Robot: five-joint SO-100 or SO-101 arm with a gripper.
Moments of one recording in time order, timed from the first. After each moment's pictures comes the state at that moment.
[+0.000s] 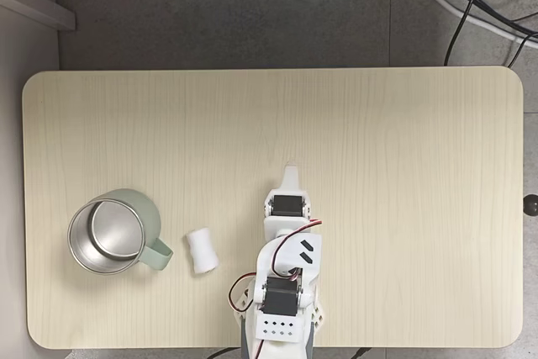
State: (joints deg) arm 0.2 -4.5 8.5 51.7 -2.8
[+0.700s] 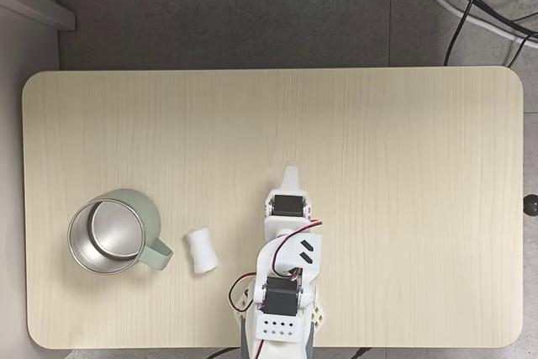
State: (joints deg) arm 0.2 -4.5 8.5 51.7 -1.4
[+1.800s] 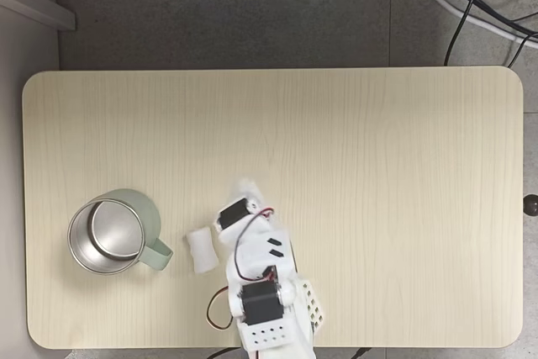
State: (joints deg) arm -25.6 42.1 62.8 90.7 -39.6
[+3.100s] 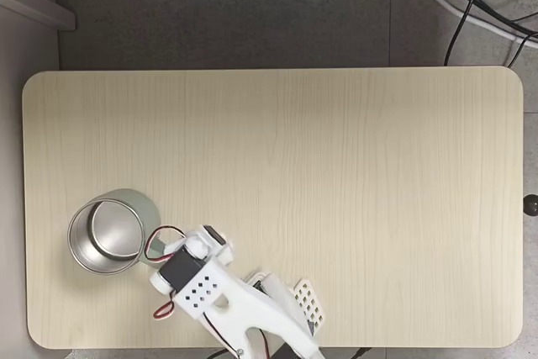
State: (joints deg) arm -51.7 57.4 50.6 92.6 -63.7
